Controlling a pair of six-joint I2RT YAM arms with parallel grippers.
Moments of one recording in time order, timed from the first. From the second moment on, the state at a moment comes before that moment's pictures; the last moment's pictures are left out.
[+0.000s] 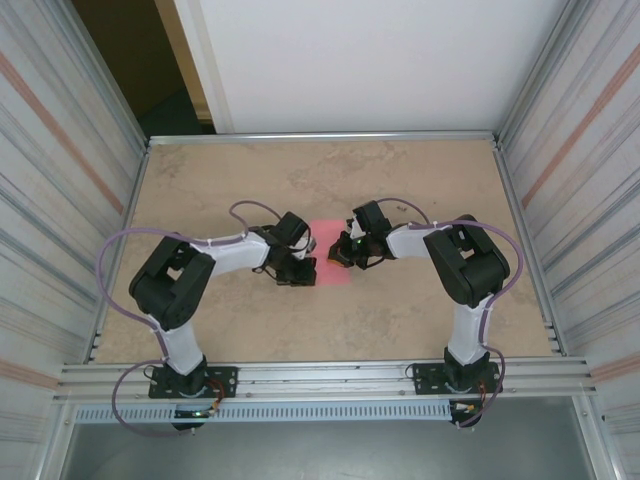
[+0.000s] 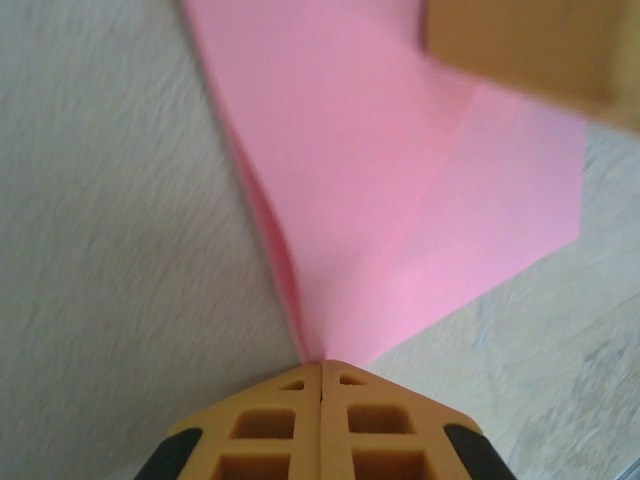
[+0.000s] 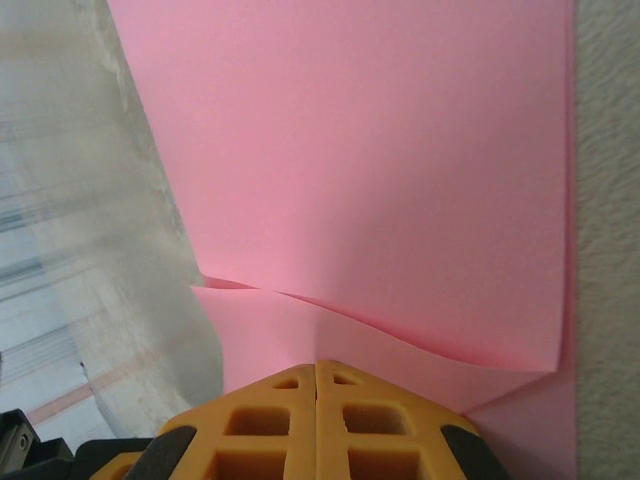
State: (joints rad) left arm -0.66 1.78 1.00 -0.48 0.38 -0.50; right arm 0.54 1.92 0.97 -0.02 -0.54 0.91
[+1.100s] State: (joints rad) left arm -0.62 1.81 0.98 -0.34 0.42 -0.67; right arm 0.53 1.92 1.00 -0.08 -0.54 0.88
